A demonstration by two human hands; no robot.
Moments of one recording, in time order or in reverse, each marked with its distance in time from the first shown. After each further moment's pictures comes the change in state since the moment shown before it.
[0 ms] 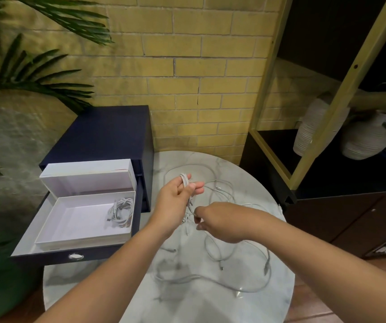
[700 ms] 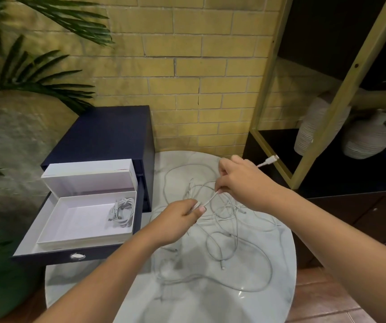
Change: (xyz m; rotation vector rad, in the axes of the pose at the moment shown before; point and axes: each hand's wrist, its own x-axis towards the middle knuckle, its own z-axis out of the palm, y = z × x) left_hand -0.005 -0.022 -0.017 0.639 -0.368 0.013; right_hand 0.000 0.059 -0.026 -0.372 0.623 -0.113
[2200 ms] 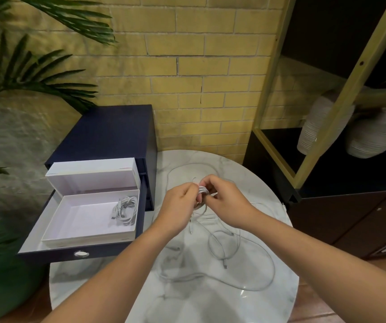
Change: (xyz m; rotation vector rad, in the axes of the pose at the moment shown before) left_hand 0.000 0.033 -0.001 -0.416 0.361 -0.072; right_hand 0.007 -0.053 0.037 1.018 0.128 0.416
